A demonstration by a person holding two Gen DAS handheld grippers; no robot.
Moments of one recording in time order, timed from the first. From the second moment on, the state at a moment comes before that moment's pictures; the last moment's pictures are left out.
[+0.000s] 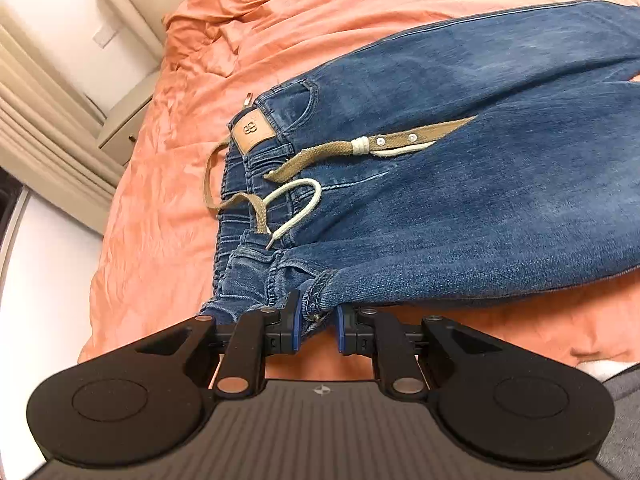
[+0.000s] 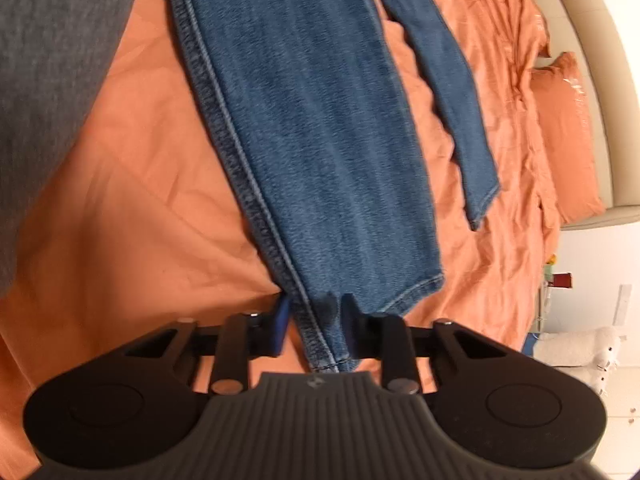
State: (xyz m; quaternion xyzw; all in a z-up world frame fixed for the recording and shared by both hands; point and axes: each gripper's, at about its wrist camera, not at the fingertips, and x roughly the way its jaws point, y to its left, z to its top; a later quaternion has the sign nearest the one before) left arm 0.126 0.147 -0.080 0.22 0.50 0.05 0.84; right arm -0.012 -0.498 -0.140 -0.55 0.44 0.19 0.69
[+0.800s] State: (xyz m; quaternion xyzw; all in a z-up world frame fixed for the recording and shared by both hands) left arm 0.233 0.153 0.012 0.19 0.42 0.10 0.88; right arm 0.166 -0.505 -0.026 -0.49 0.35 0.05 0.79
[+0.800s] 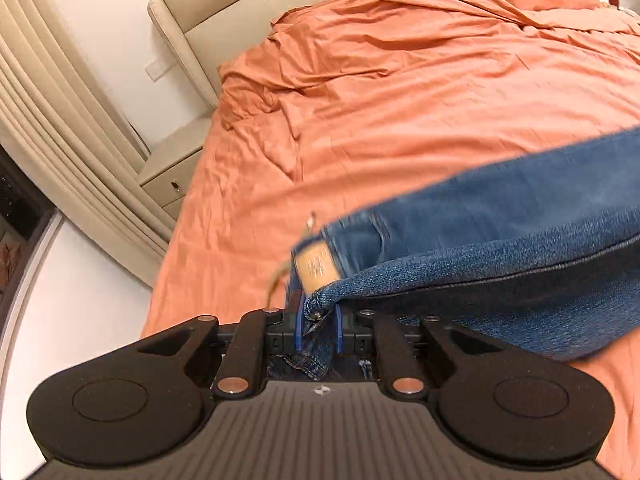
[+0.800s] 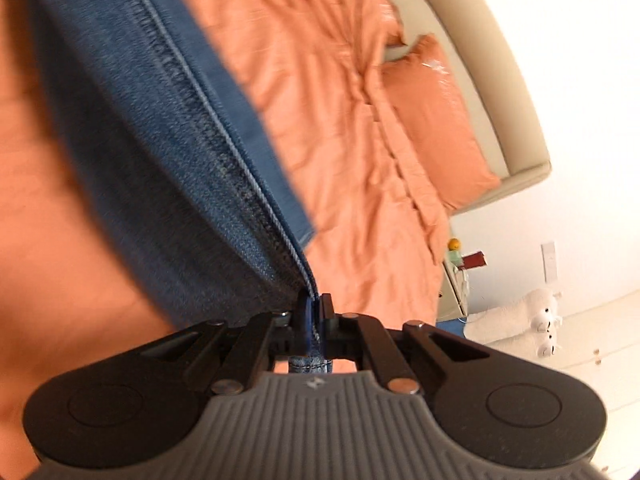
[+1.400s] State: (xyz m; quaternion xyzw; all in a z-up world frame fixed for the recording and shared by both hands) left arm 0.434 0.170 -0.124 0.19 0.54 0.10 0.81; right arm 0.421 -0.465 -0.153 -0.46 0.48 0.02 0.75
